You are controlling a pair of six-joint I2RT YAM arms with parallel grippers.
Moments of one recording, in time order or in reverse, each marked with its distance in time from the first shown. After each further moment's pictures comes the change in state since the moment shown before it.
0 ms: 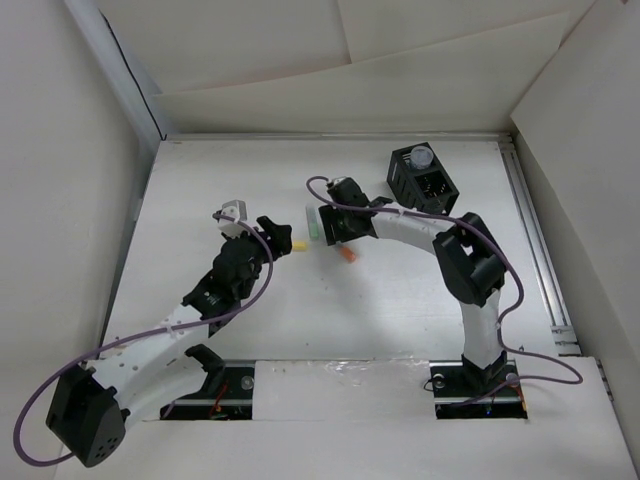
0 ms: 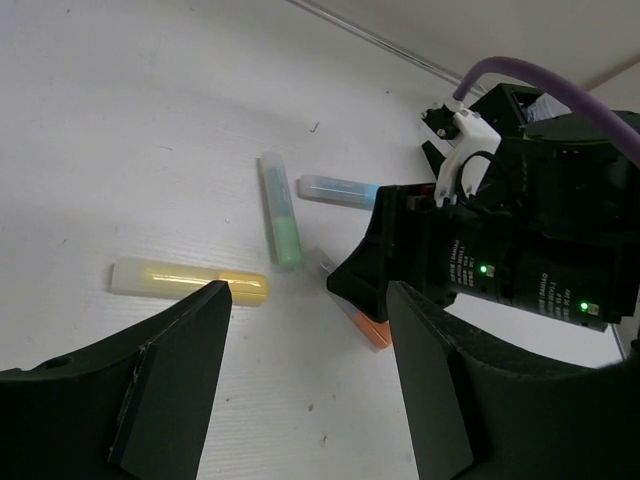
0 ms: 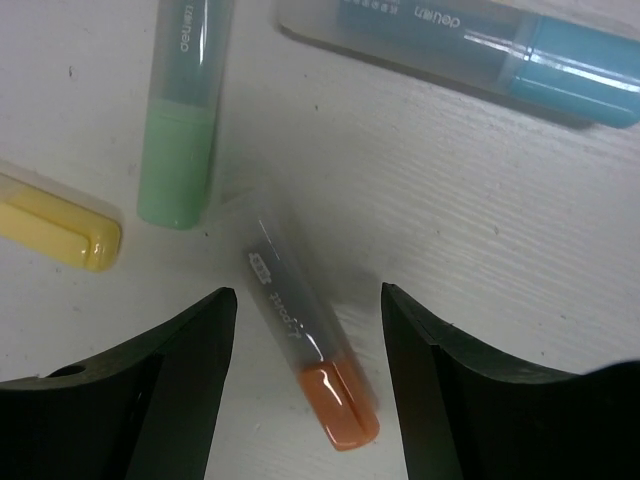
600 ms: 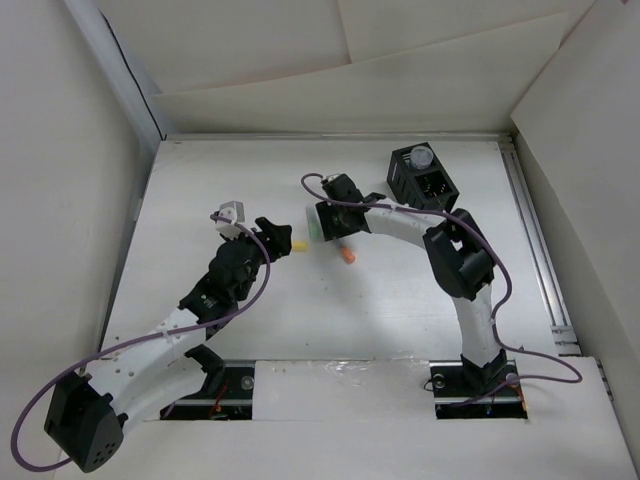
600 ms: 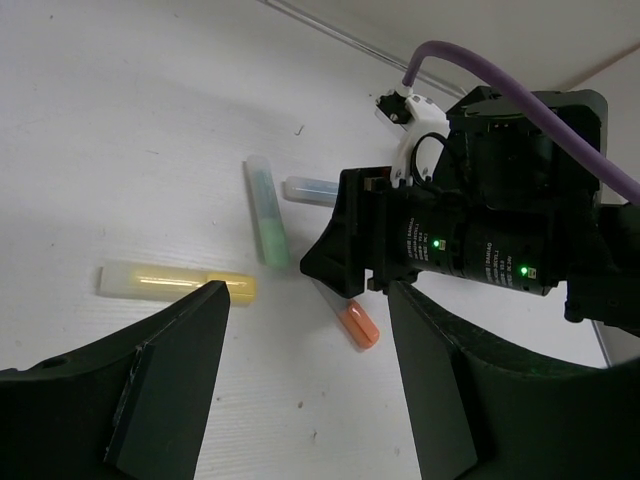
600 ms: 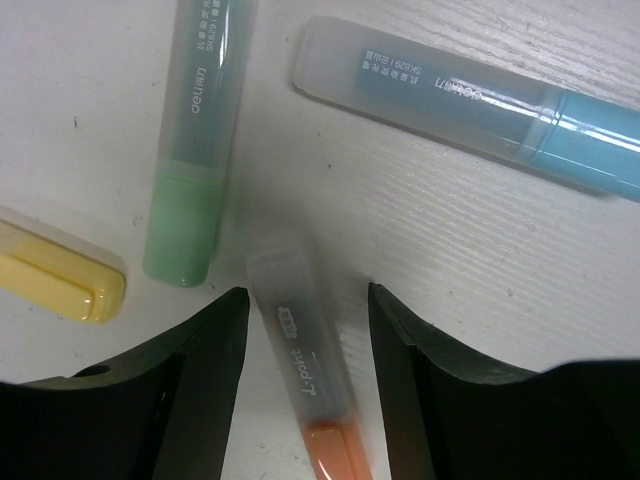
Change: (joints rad) left arm 0.000 -0.040 -0.009 -0.001 0.026 0.000; right arm -0.004 0.108 0.118 -0.014 -0.013 -0.026
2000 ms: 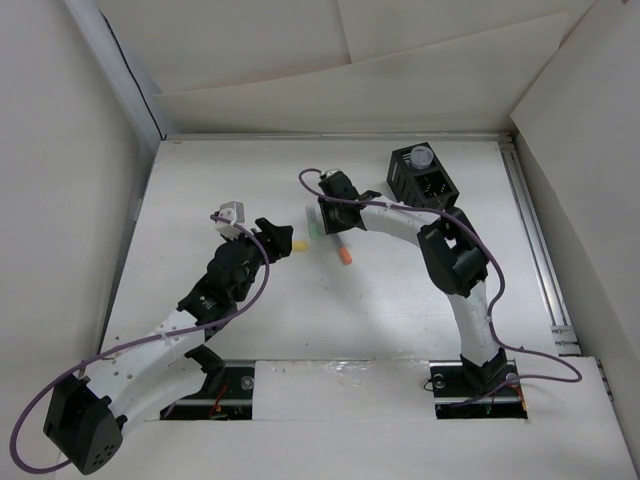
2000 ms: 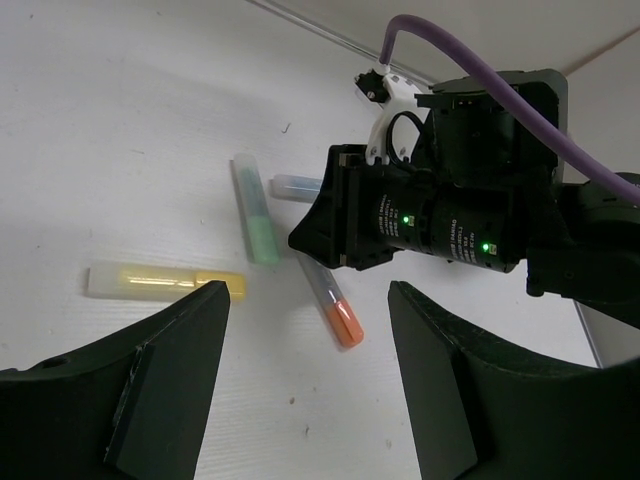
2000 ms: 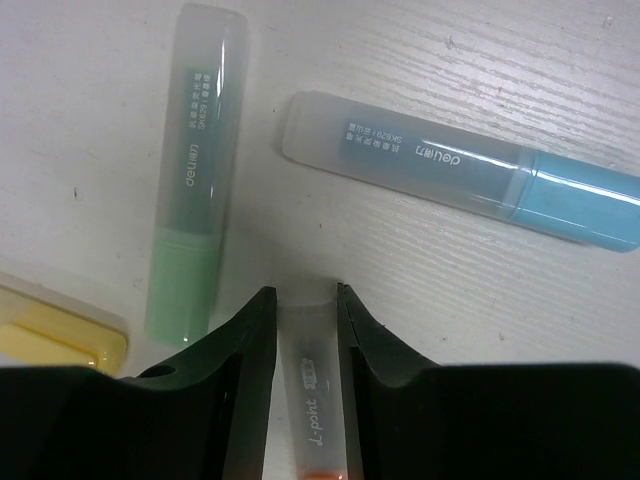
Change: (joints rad) left arm 0.000 -0.016 -0.003 0.002 0.027 0.000; right arm 0.000 0.054 0.068 0.018 0.056 0.023
